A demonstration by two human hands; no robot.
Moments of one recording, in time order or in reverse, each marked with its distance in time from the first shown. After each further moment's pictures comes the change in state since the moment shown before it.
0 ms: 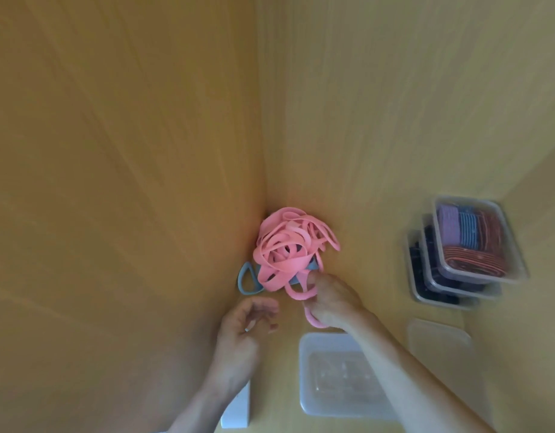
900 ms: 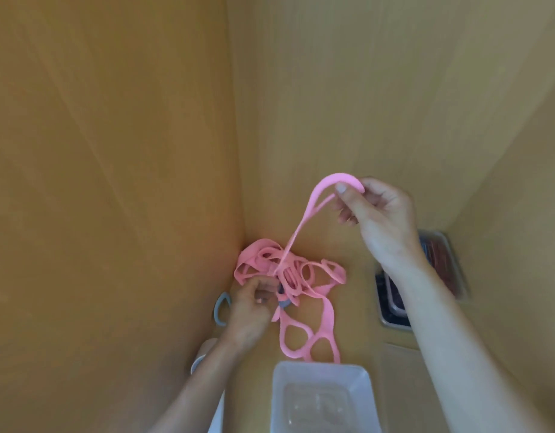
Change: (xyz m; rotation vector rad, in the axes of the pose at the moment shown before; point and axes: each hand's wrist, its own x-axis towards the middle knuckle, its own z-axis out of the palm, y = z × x) left_hand 0.076 0.022 0.048 0.138 -0.073 0.077; right_hand -0.067 -0.046 -0.186 0.937 0.693 -0.461
